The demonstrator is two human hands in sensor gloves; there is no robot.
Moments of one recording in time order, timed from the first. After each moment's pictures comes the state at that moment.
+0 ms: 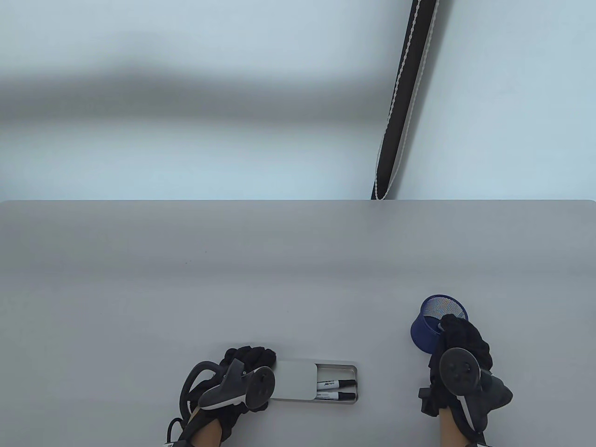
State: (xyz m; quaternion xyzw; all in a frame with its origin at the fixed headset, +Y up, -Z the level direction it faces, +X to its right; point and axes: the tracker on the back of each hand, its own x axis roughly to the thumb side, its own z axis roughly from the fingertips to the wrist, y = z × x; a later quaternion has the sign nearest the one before) left_hand -0.138 -0.769 -0.261 -0.15 -0.23 -0.06 0.96; right_hand 0.253 -0.717 -0.250 -0.20 -0.26 0.93 0.15
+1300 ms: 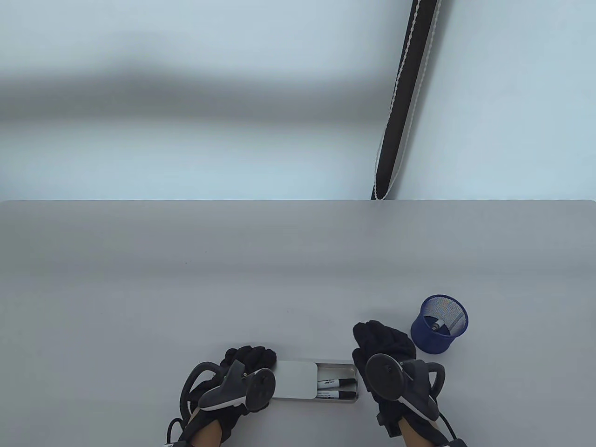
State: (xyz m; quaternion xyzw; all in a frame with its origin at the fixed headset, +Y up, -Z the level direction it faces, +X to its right) left_hand -0.137 -0.770 -0.258 -0.15 -0.24 -0.07 0.96; right_hand 0.136 -0.721 -0.257 0.09 -0.09 0.99 0.09
